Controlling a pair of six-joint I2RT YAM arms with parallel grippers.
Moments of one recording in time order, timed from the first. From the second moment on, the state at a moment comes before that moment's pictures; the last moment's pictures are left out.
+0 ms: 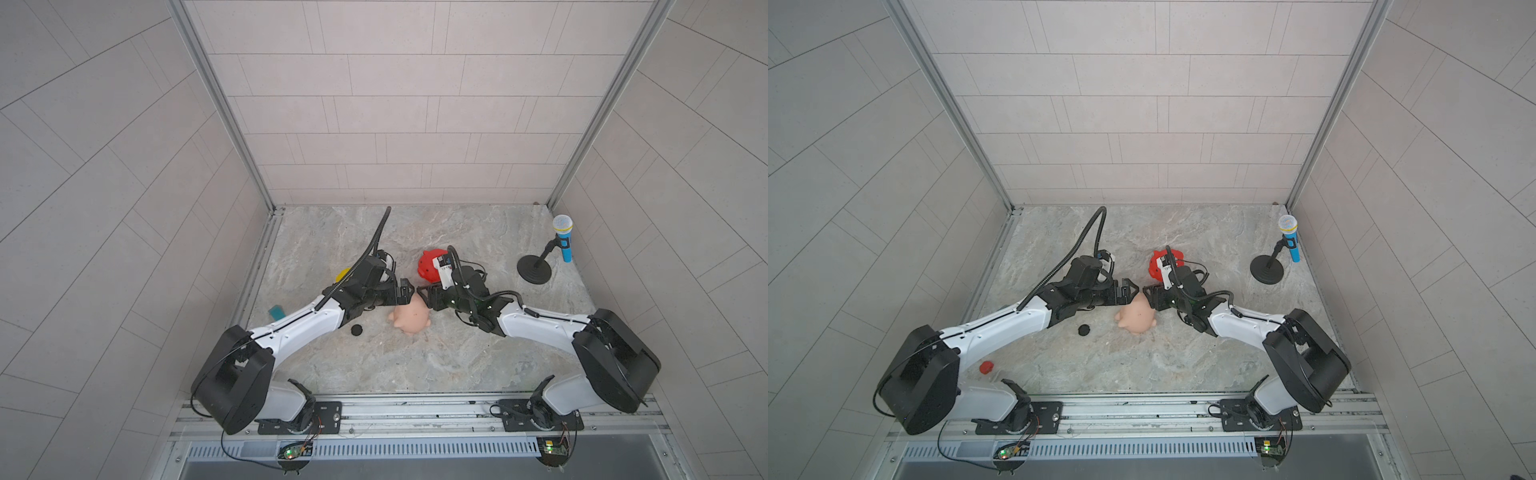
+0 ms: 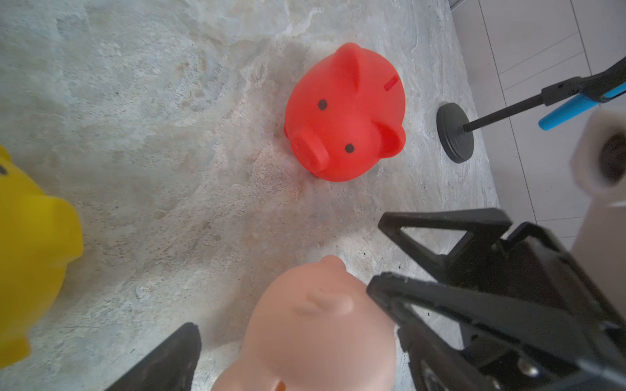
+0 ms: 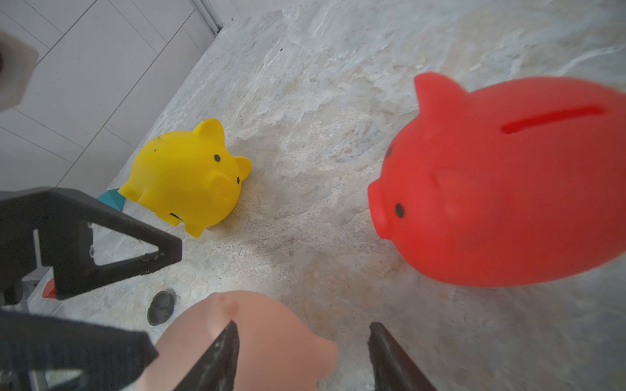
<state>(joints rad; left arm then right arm) -0.64 1.38 0.82 -0.18 0.18 -0.60 0.63 1.45 0.70 0.21 -0.08 0.41</state>
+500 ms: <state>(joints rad) -0.71 1.46 0.88 -0.24 0.12 -0.53 0.61 1.26 0.64 0.03 0.00 0.33</state>
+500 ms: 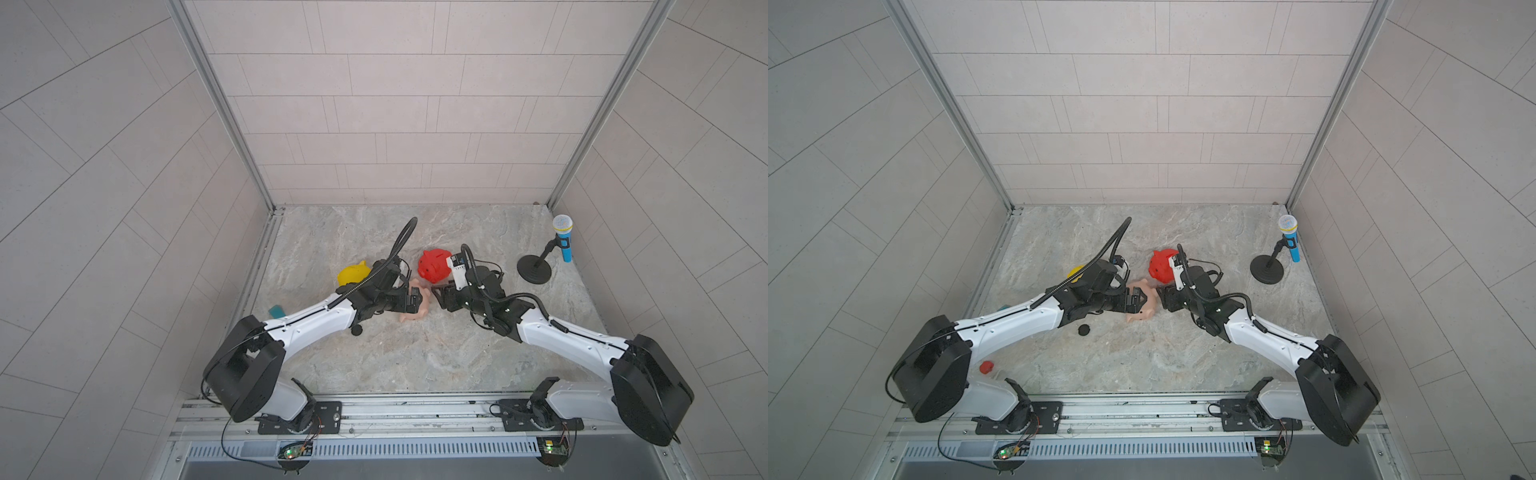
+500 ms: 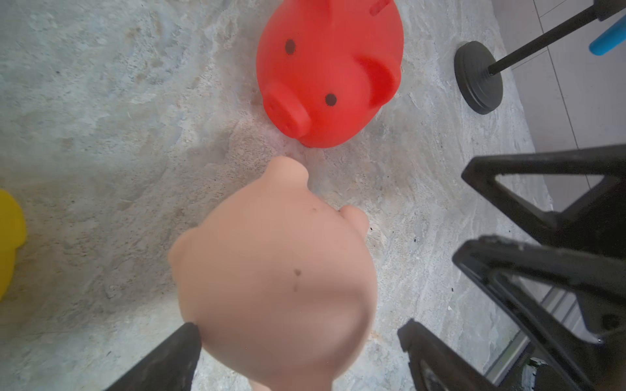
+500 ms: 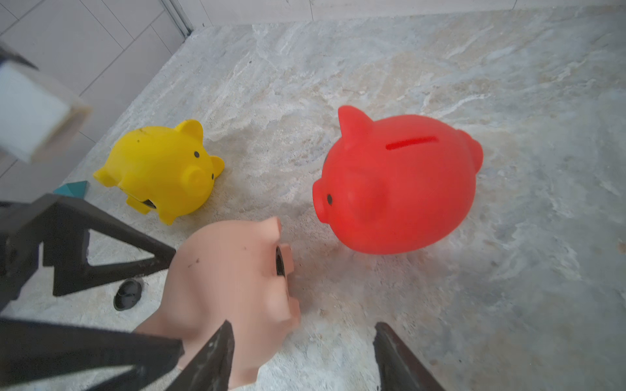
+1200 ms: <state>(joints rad) -0.71 1.63 0.96 -0.16 0.14 -0.55 0.60 1.21 0.54 -0.01 -0.01 0.33</state>
